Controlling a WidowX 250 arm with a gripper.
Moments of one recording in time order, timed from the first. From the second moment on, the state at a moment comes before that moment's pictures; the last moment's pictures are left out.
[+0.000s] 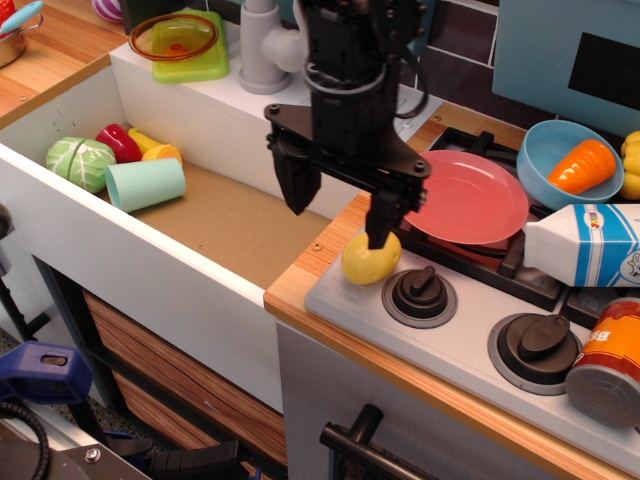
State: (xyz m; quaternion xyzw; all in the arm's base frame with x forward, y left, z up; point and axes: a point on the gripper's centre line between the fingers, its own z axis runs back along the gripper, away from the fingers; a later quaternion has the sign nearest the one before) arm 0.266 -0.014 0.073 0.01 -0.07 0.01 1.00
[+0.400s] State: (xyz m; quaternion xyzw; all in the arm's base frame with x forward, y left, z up) arm 0.283 -0.017 0.054 -0.01 -0.10 0.01 1.00
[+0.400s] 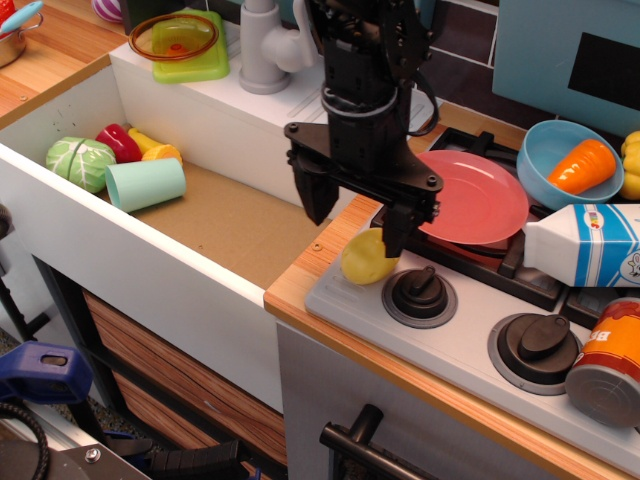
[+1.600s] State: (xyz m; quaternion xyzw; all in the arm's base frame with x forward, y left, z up) arm 0.272 -0.016 0.026 -0.03 -0.06 0.04 1.00
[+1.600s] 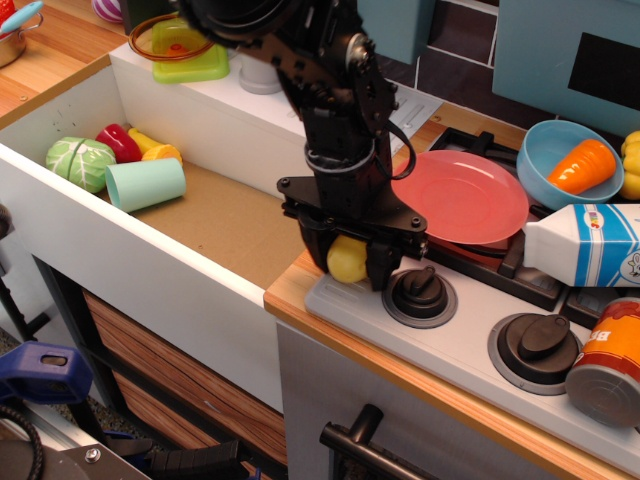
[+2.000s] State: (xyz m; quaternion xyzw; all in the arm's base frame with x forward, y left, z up) arm 0.290 -0.009 0.094 0.04 -0.06 0.02 1.00
